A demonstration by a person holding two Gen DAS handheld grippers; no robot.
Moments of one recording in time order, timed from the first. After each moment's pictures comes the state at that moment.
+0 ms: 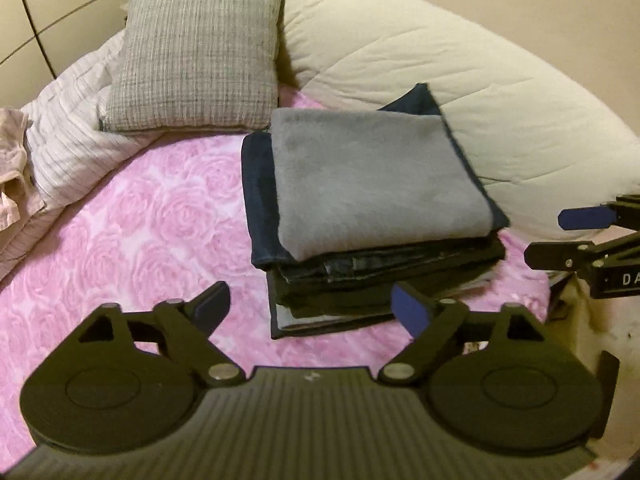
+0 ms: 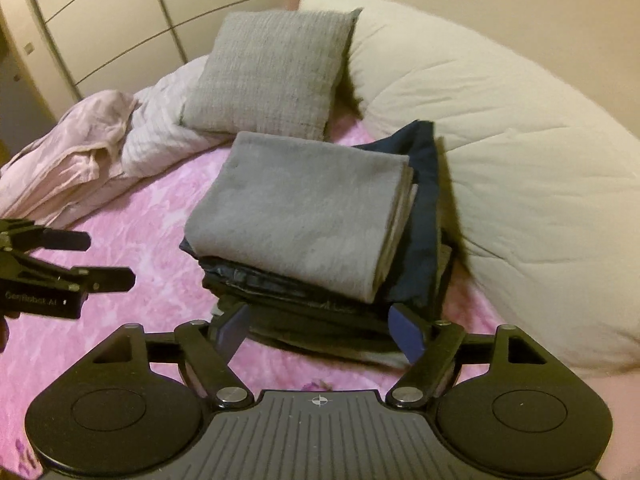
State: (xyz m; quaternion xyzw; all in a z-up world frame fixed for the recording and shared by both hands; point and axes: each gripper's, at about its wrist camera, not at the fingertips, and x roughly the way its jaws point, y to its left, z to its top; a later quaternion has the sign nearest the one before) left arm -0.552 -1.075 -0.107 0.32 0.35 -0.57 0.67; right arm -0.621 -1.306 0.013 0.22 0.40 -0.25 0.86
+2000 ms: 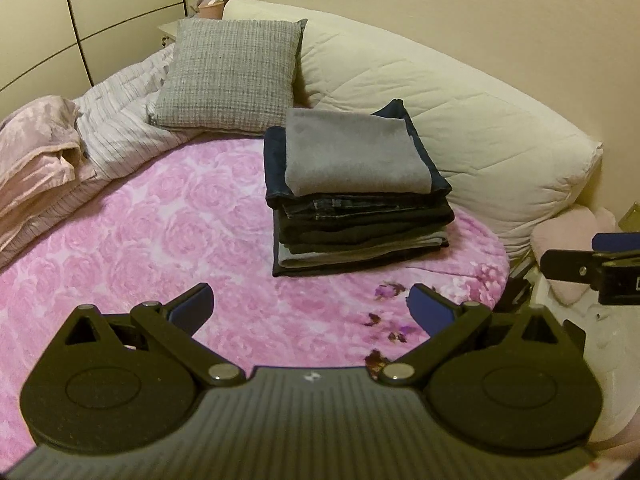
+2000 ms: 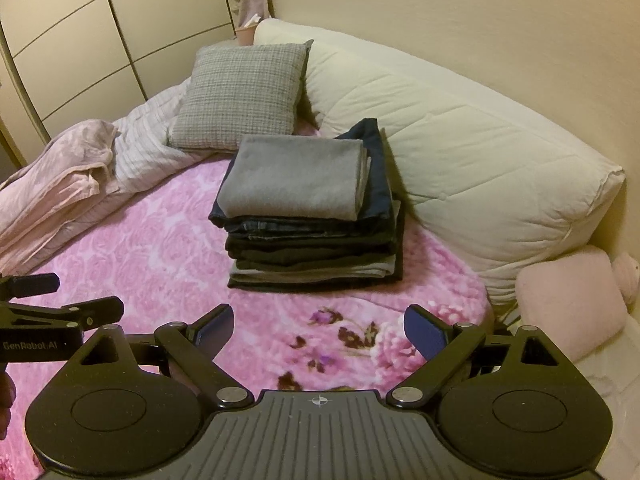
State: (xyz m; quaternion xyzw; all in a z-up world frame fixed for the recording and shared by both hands) left arm -0.605 -0.903 -0.050 0.27 0.33 -0.56 0.71; right arm -0.708 -1.162 0.081 0.23 0.37 -0.33 0.84
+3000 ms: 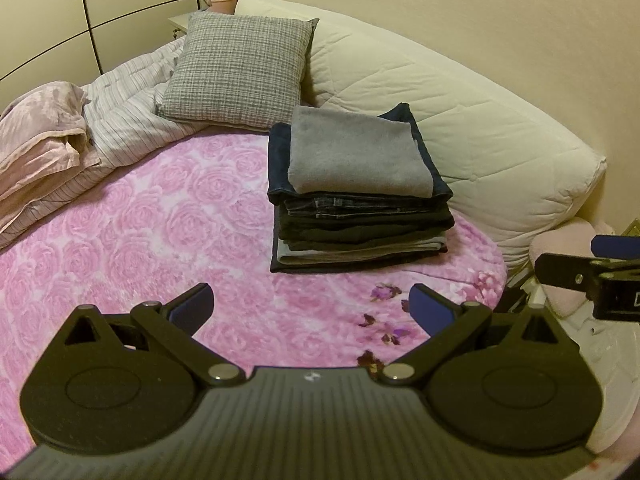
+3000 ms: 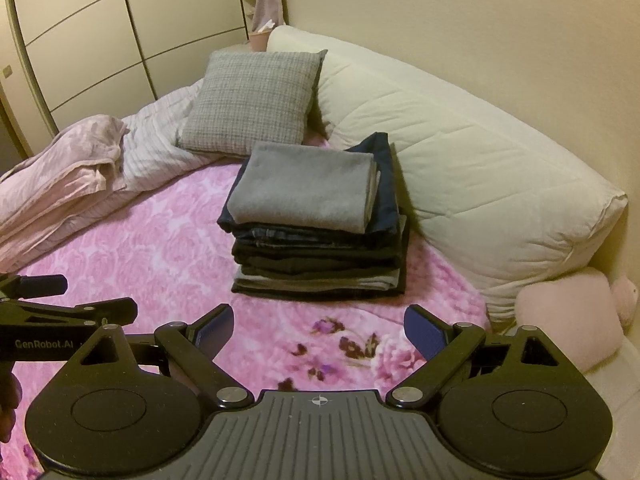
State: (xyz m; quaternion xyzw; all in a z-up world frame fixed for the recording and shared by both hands) left arm -0.609 -0.898 -0.047 0.25 0.34 -0.55 0.72; right arm -0.700 -1.154 0.087 0.20 0.36 -0.32 0.85
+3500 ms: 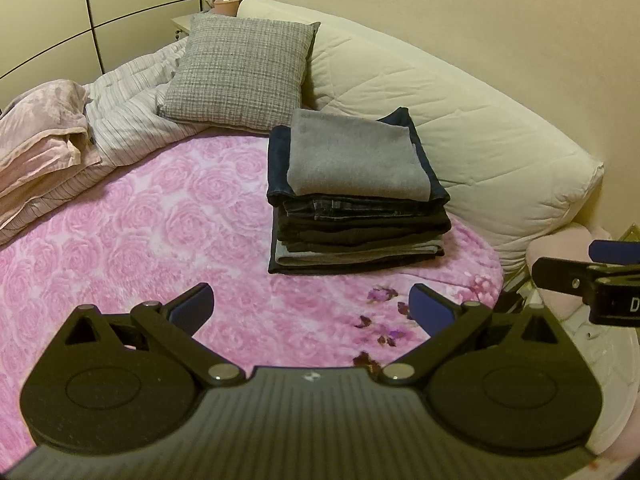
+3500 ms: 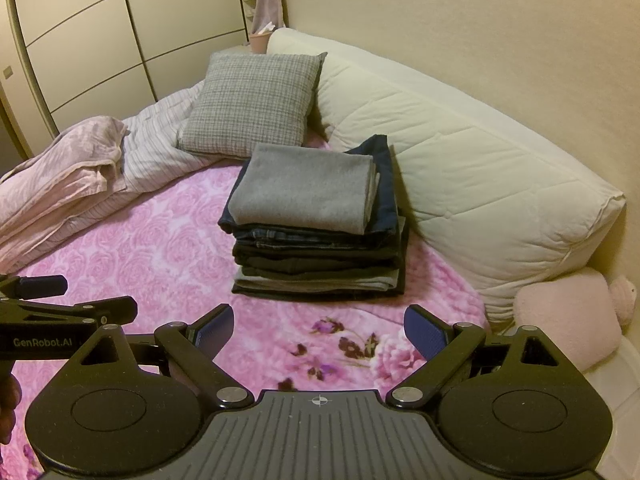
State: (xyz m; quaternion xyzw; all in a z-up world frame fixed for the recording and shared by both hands) left arm -0.613 -0.895 -0.043 0.25 0.34 -0.55 0.72; right arm -0.702 -1.152 0.087 0.20 0.36 -0.32 0.85
